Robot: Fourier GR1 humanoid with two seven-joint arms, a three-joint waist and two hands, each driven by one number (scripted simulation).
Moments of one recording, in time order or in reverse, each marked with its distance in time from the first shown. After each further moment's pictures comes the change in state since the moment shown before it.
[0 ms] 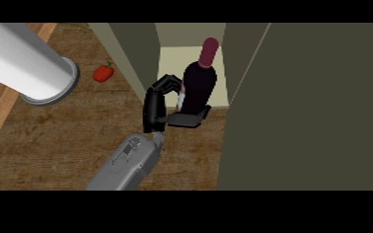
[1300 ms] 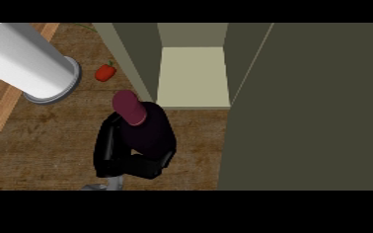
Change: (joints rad) left arm 0.464 0.000 0.130 -0.609 -0.153 -0.332 0.184; right arm 0.040 0.034 0.118 -0.029 0.063 -0.053 0.000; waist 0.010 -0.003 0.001
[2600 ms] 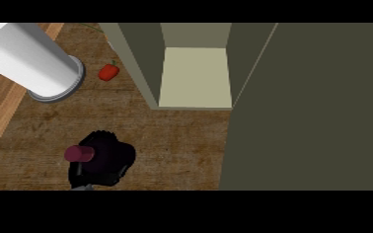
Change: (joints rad) left arm -0.043 0.048 0.481 0.732 -0.044 -0.532 -0.559; right arm -0.003 0.021 0.066 0.000 0.003 -0.009 0.018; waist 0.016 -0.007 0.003
